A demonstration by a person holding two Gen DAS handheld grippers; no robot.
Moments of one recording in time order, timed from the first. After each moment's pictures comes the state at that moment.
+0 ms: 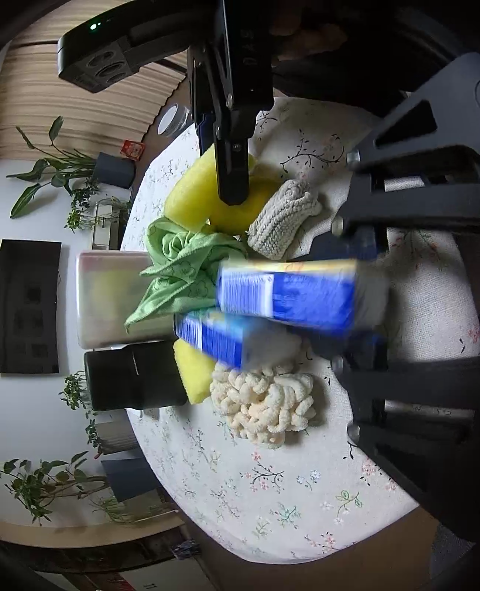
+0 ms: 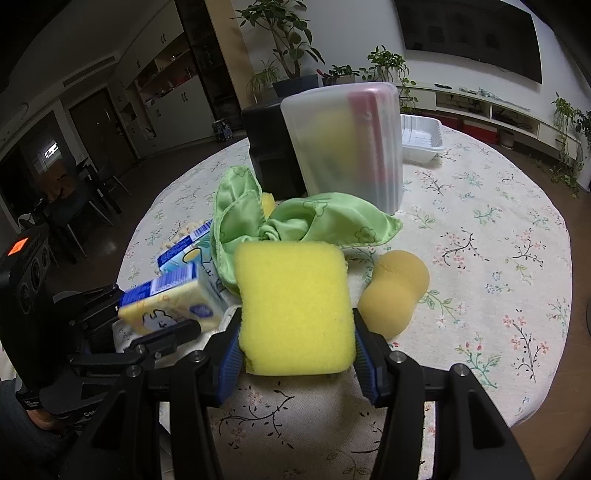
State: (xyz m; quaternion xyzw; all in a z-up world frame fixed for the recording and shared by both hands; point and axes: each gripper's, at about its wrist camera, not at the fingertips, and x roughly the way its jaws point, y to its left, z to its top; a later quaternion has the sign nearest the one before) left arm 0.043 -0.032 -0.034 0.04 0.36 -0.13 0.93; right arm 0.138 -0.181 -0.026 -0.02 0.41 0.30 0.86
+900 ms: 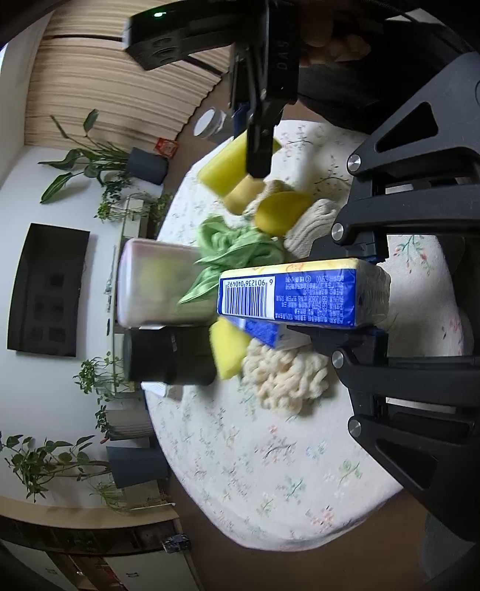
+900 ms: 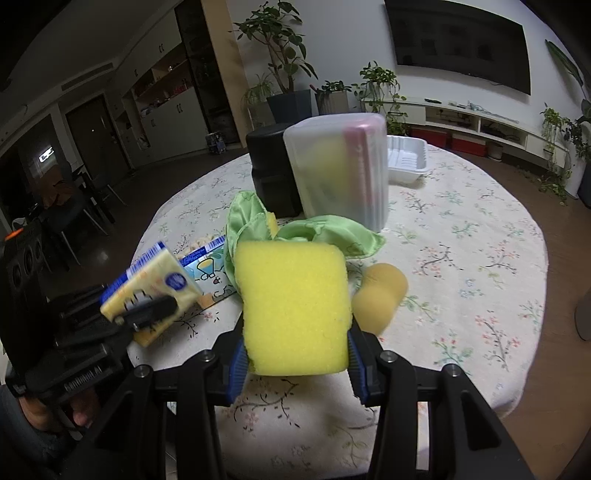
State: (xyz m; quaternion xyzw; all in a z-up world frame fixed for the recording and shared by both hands) left arm 0.030 -0.006 0.002 -0.02 0.32 -0.12 0.94; right arm 0.116 -0.192 0.002 -0.02 0.38 0.28 0.88
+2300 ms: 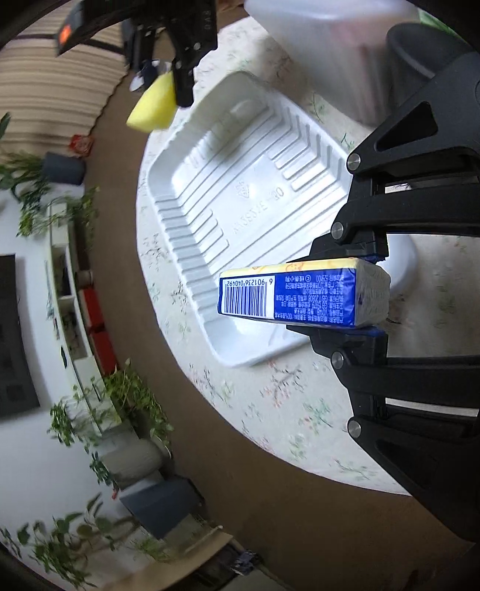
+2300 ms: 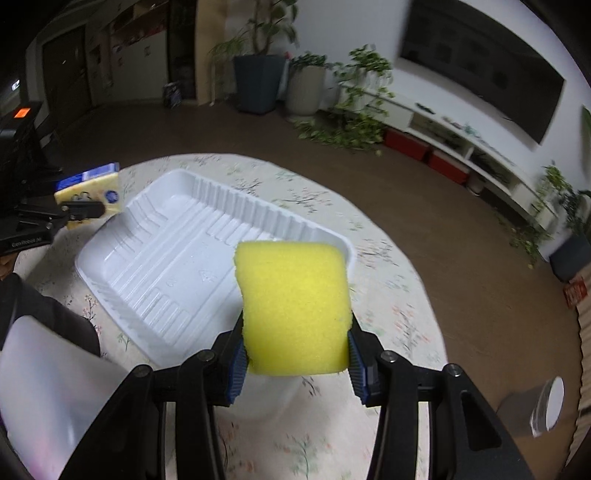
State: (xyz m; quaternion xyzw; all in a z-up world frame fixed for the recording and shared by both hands) left arm 0.435 0.045 0.014 0.15 0.43 -0.16 0.88; right arm 0.473 -0.180 0.026 -0.18 0.43 0.22 0.86
